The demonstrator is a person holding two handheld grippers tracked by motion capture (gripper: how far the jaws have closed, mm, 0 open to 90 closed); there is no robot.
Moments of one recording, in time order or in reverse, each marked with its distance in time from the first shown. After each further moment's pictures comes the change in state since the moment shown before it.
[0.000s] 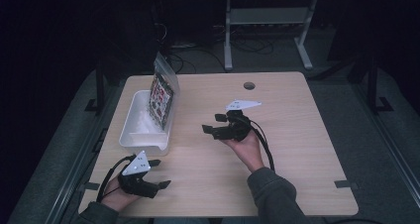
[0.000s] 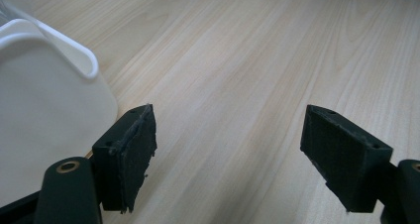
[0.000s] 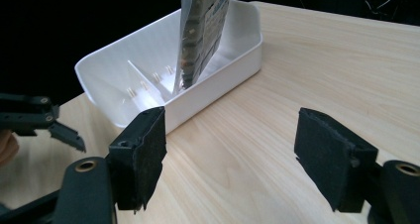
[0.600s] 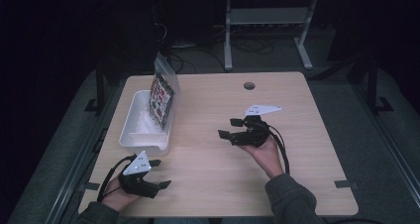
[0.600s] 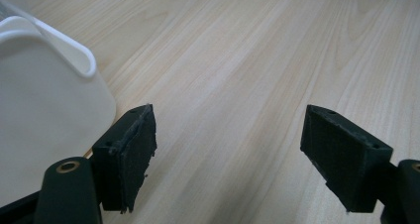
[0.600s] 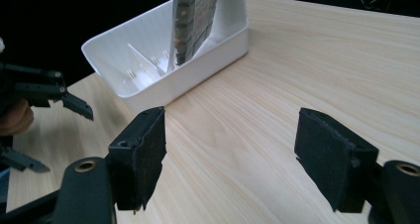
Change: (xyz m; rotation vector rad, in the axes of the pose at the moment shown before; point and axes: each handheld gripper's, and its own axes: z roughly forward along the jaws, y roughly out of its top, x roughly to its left) left arm 0.000 0.000 0.001 0.007 -0.001 -0.001; right arm -0.013 -0.018 -0.045 0.013 -0.004 -0.002
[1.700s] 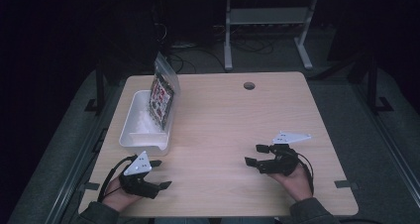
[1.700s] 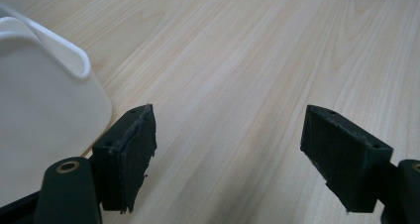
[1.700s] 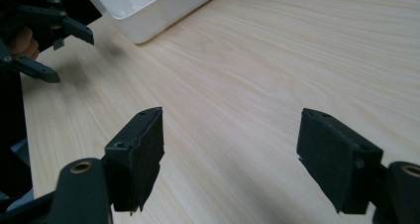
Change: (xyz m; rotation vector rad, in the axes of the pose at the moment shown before) left arm -0.001 0.000 0.001 0.002 -0.006 0.002; right arm -0.006 -0.079 -0.064 0.070 -0.029 0.060
